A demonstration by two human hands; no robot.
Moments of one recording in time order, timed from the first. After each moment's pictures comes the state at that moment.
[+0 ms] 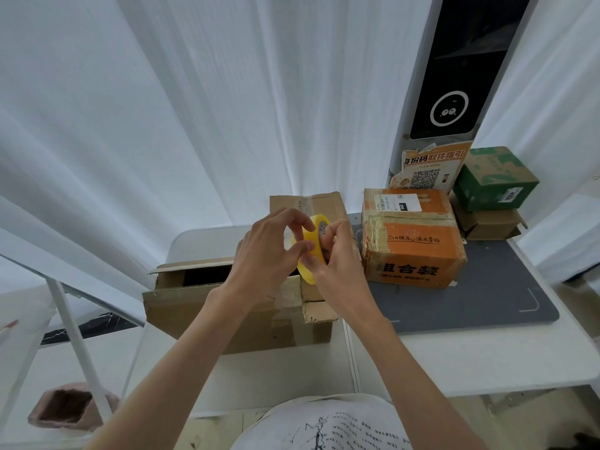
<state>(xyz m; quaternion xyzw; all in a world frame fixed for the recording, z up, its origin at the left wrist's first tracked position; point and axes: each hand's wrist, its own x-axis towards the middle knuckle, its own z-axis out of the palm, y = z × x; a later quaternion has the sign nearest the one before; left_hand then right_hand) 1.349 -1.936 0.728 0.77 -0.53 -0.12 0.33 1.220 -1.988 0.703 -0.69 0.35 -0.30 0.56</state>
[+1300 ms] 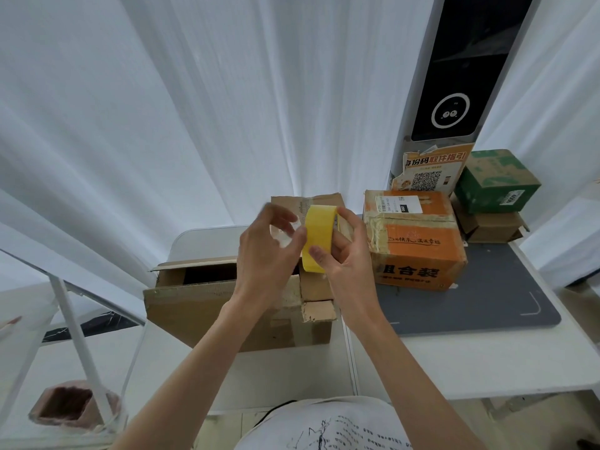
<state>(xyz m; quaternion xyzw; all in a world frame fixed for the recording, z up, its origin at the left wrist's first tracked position) 1.332 -1.932 0.723 0.77 -0.40 -0.10 0.48 1.215 -1.990 0.690 -0.54 0.29 -0.40 0.68</state>
